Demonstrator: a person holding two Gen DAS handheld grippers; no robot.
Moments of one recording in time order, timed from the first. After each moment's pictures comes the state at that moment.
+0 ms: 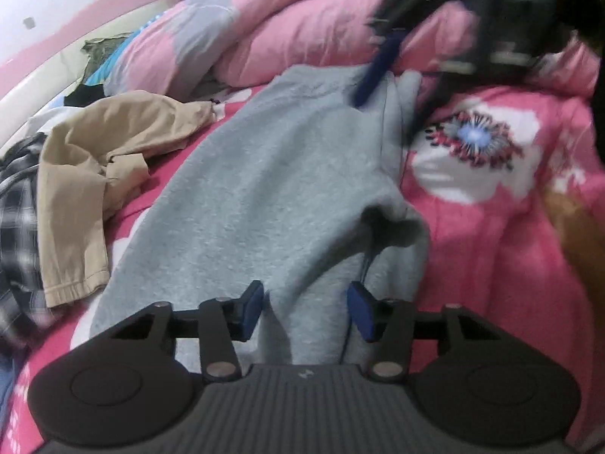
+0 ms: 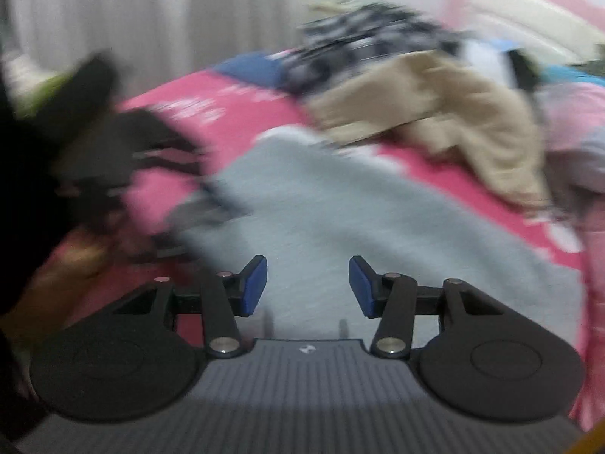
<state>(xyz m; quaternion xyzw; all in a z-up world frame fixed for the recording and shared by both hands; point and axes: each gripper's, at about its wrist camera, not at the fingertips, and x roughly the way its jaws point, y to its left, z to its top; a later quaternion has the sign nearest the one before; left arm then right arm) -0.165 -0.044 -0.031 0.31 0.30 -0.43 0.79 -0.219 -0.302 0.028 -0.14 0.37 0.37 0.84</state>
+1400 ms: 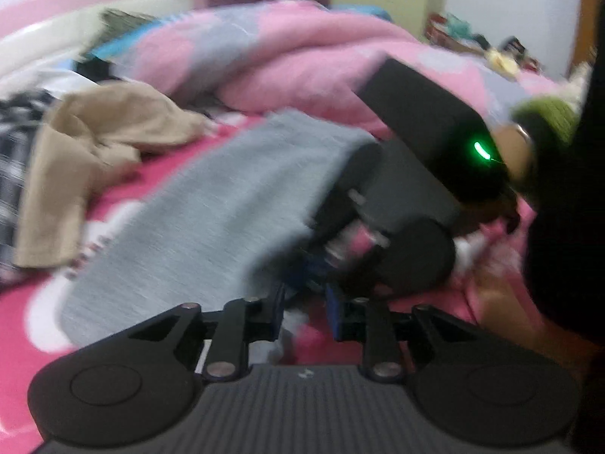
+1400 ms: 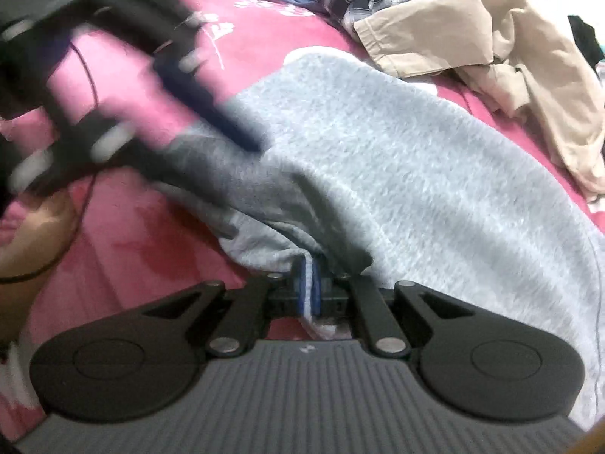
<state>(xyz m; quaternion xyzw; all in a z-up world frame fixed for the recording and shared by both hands) -0.167 -0.012 0.002 0.16 0.34 -0.48 0.79 -0.212 -0.205 -0.049 -0.22 0.43 0.32 0.81</state>
